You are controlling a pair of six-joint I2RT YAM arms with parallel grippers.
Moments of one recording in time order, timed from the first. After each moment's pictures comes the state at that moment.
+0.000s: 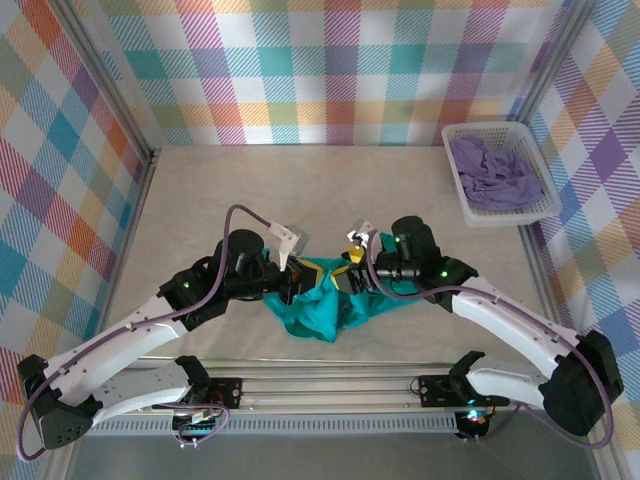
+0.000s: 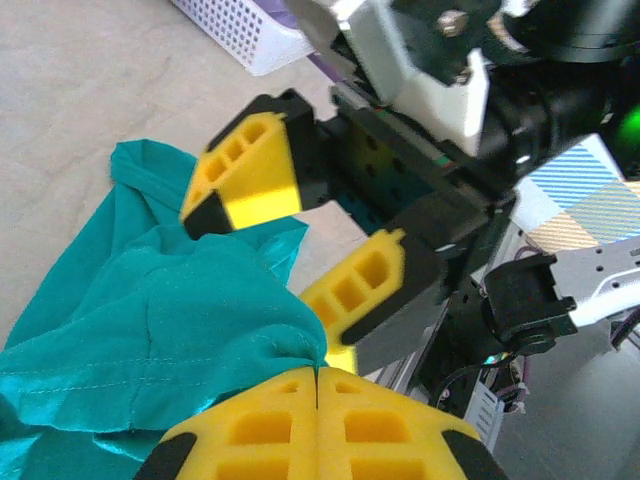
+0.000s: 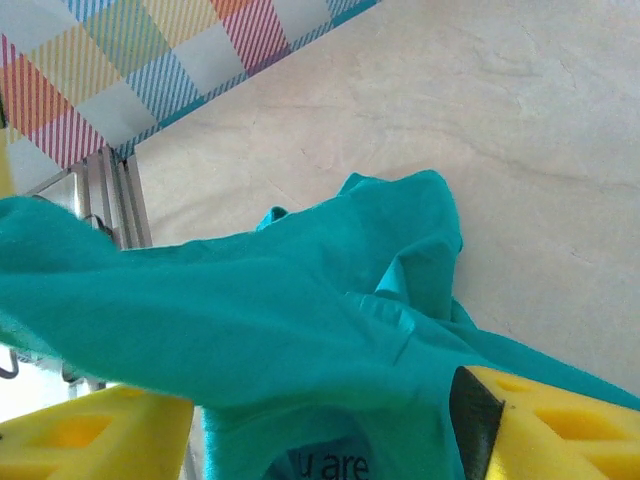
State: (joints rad) left arm -0.88 0.97 0.93 -0.42 0.27 -0.38; right arm 0.68 1.13 0.78 -0.17 -0.54 0.04
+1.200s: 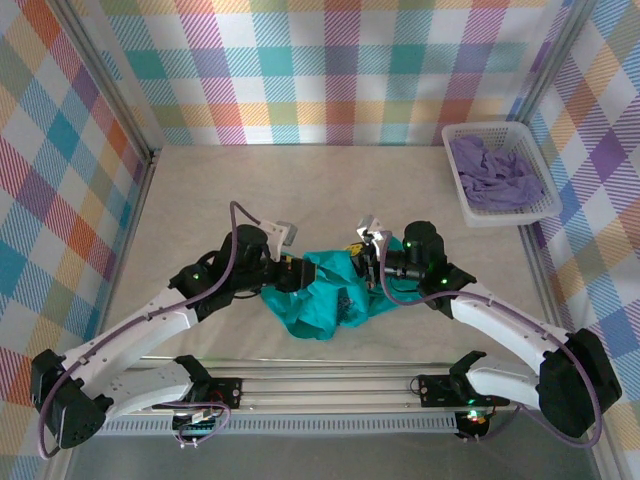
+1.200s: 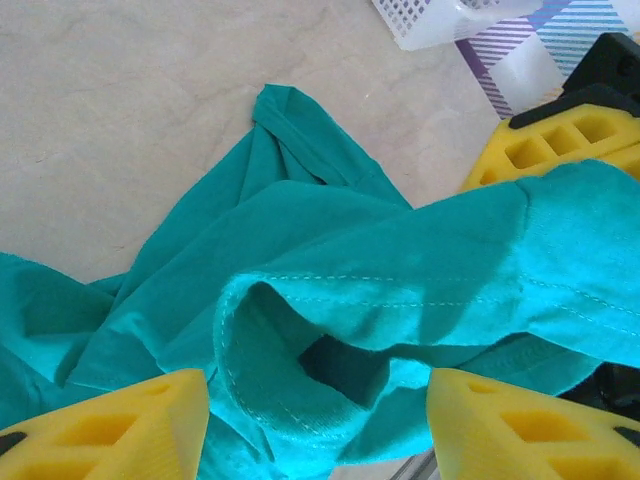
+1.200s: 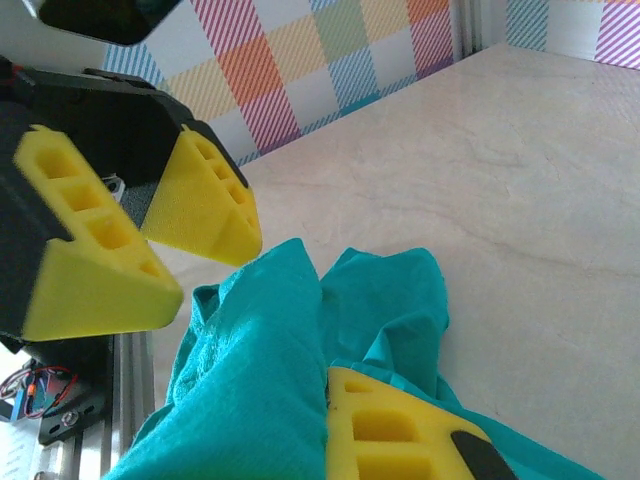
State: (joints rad) left arm -0.74 1.04 0.87 -0.43 0.20 -0.50; right arm 0.61 1.12 0.63 0.19 -0.62 0.10
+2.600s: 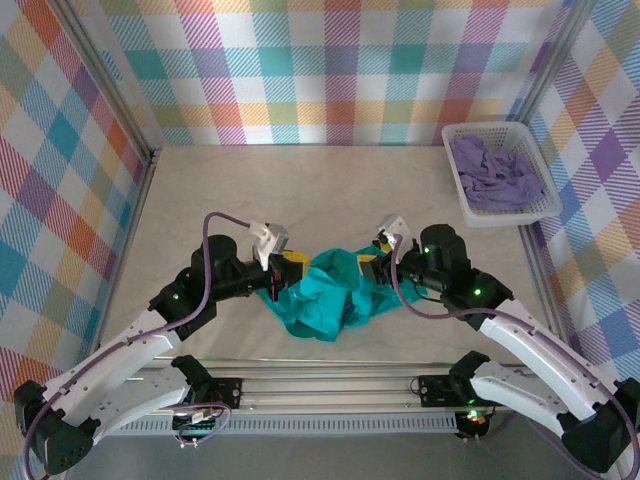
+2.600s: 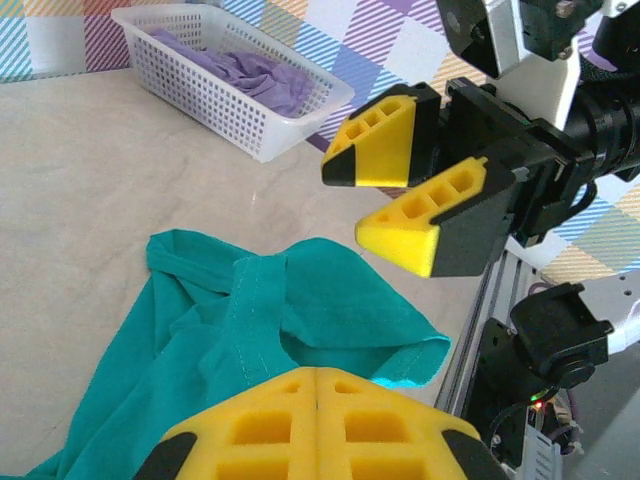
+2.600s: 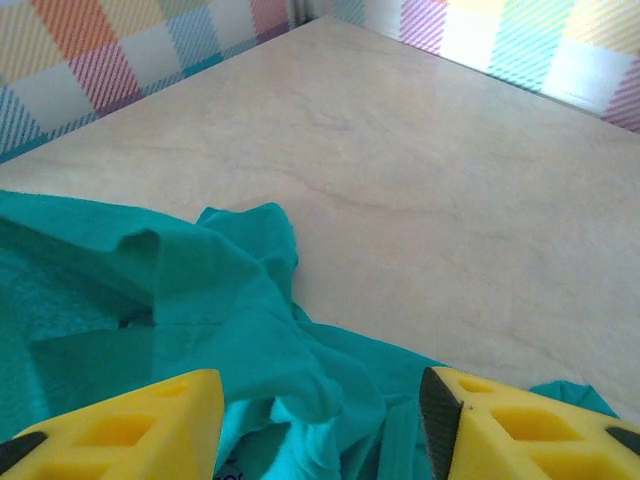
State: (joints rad) left arm -0.72 0.85 0.75 -0.17 0.38 -0.25; right arm 0.68 0.88 0.78 -0.33 -0.22 -0.05
